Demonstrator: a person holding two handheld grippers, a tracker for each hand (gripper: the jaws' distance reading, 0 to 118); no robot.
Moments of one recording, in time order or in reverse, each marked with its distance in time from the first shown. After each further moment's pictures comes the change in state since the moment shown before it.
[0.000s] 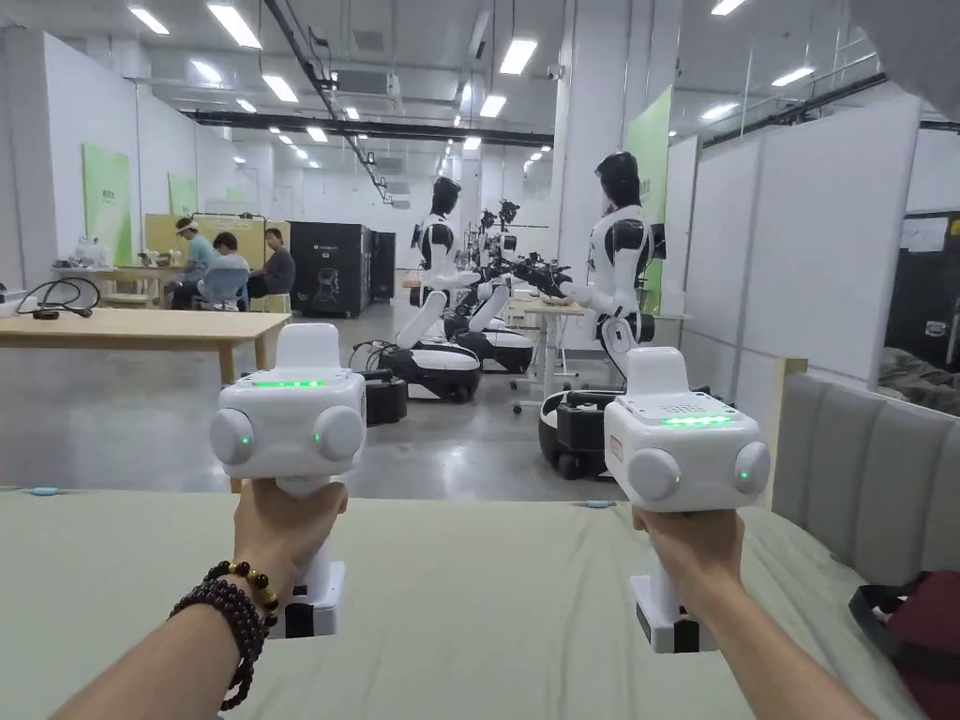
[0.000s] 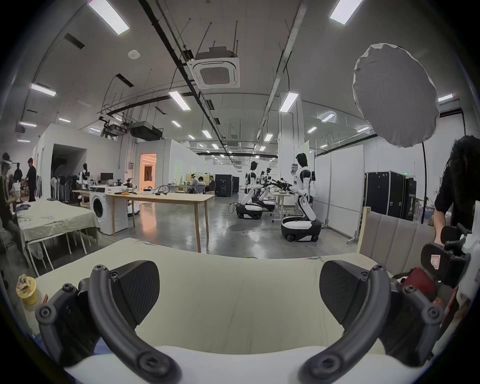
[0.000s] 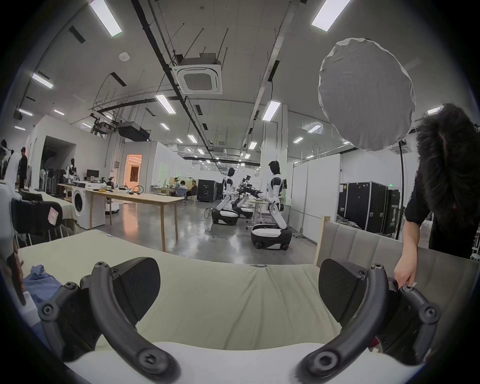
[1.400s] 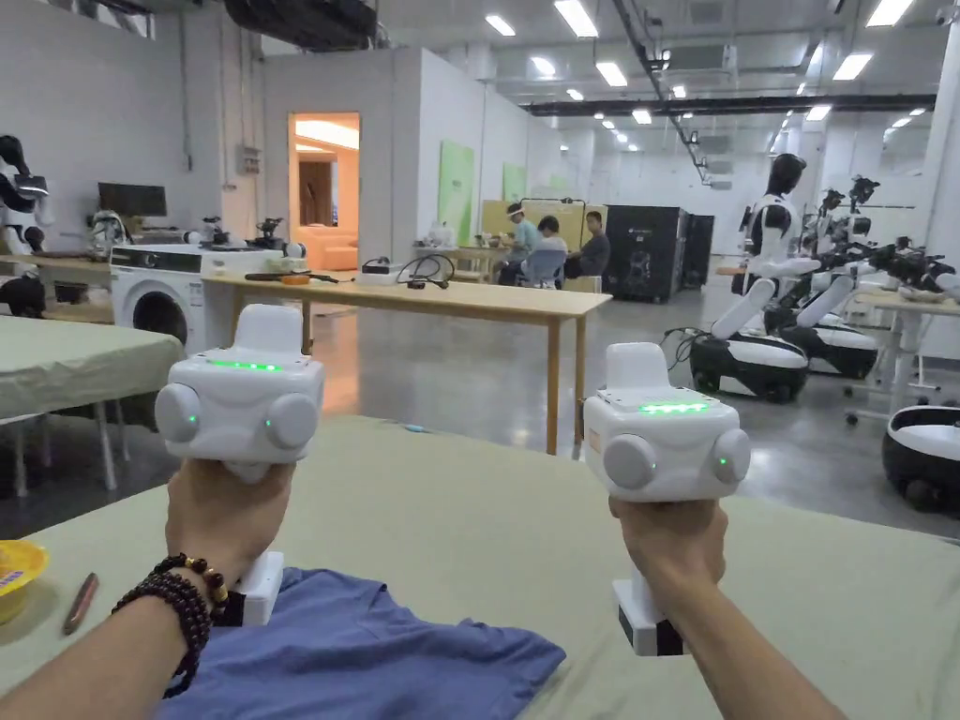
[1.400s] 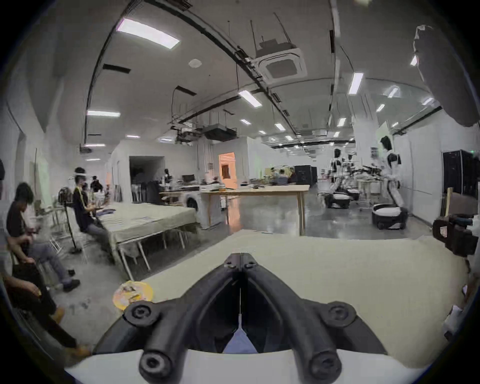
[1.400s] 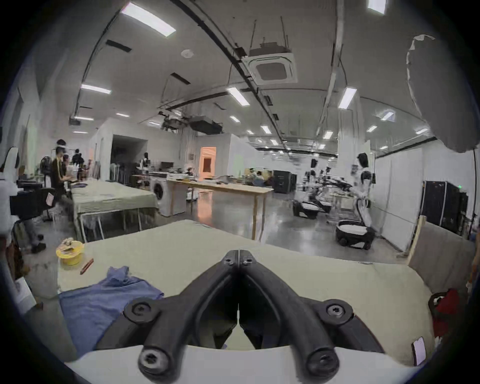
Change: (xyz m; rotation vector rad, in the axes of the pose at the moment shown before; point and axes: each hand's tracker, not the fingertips) left arm -0.320 -0.012 0.140 -0.058 0.520 -0.086; right arm -0.328 0.012 0.036 -0.053 0.486 0.034
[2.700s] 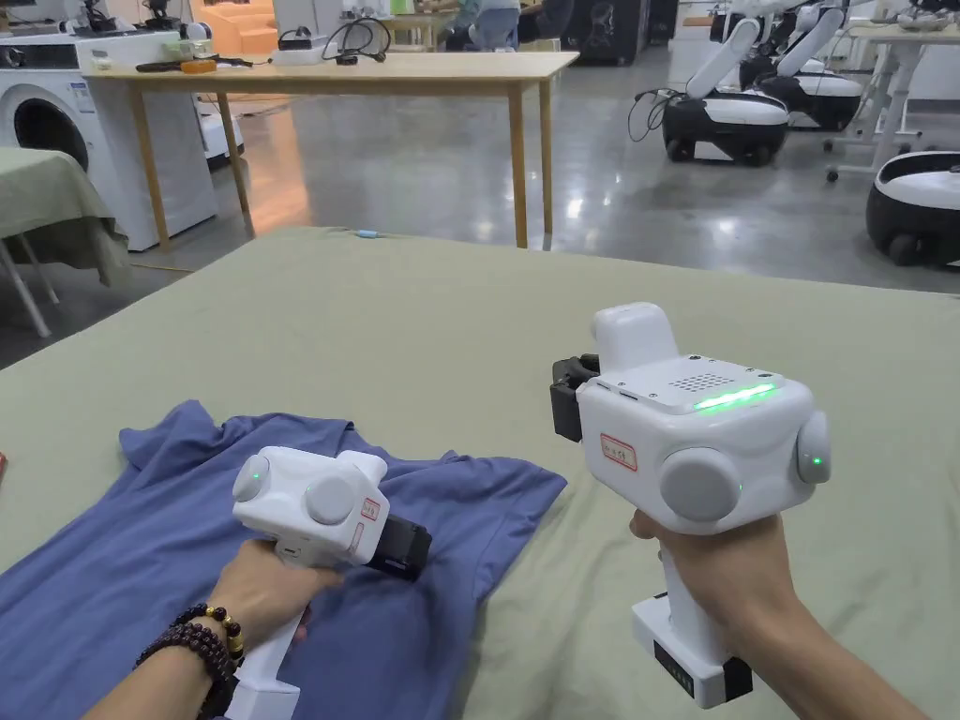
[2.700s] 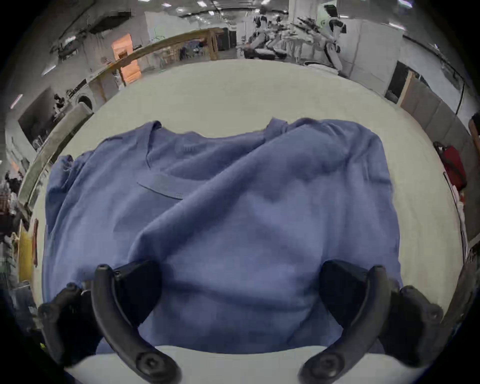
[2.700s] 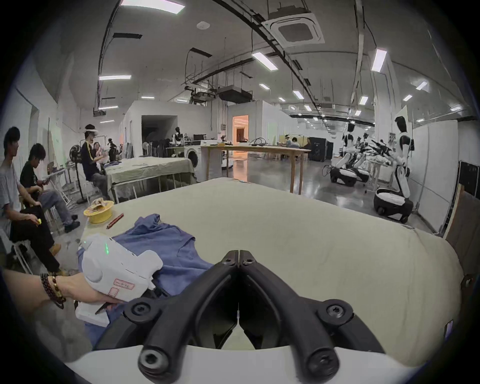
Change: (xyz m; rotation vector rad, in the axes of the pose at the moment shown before) left arm 0.109 -0.267 -0.171 -0.883 -0.512 -0.262; right arm -0.001 -0.130 -0.024 -0.202 0.248 -0.028
